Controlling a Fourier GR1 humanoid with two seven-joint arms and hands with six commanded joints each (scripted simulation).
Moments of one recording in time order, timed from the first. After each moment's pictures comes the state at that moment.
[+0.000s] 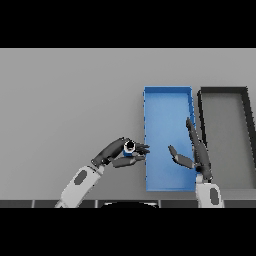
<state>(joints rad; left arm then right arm) -0.20 0.08 -0.54 -1.59 0.00 -0.21 -0.08 0.15 -0.14 0.08 -1.79 0.10 0.07 -0.20</state>
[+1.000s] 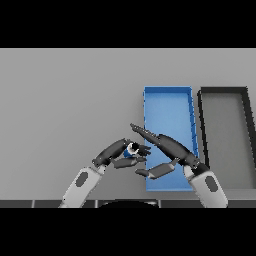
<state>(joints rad) -0.18 0.02 -0.50 -1.62 -0.08 -0.29 -0.03 -0.20 -0.32 0.34 -2.07 -0.13 0.42 0.26</state>
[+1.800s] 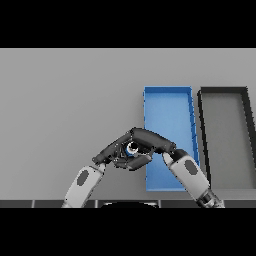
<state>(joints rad) -0.17 -0.03 -0.45 -1.59 -0.08 -0.39 -0.02 -0.44 -0.18 0.42 -1.85 -0.15 0.50 0.32</state>
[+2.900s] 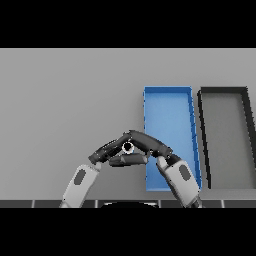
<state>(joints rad) -0.17 -0.02 -0.39 -1.60 -0.16 -0.49 -0.04 -0.36 0.00 0.37 -1.88 -0.11 0.52 0.34</state>
